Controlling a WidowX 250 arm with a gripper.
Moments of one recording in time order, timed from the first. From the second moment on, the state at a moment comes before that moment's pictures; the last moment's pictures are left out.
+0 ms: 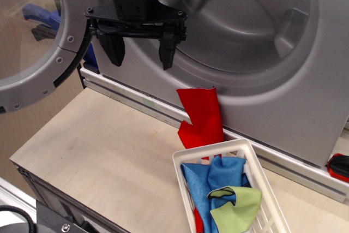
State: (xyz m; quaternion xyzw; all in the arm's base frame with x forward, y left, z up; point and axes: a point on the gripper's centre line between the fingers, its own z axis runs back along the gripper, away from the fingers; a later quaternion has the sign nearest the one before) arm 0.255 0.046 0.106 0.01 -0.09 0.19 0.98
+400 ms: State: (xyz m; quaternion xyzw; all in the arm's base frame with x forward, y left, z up) arm 0.250 0.043 0.098 0.02 -0.07 0.19 0.98
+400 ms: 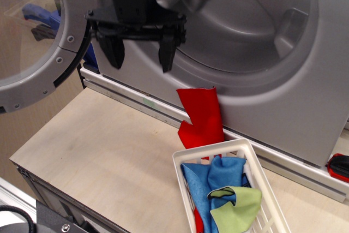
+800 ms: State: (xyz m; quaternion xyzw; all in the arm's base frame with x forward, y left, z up) arm 0.231 -0.023 0.073 -0.01 -0.07 -0.03 1.00
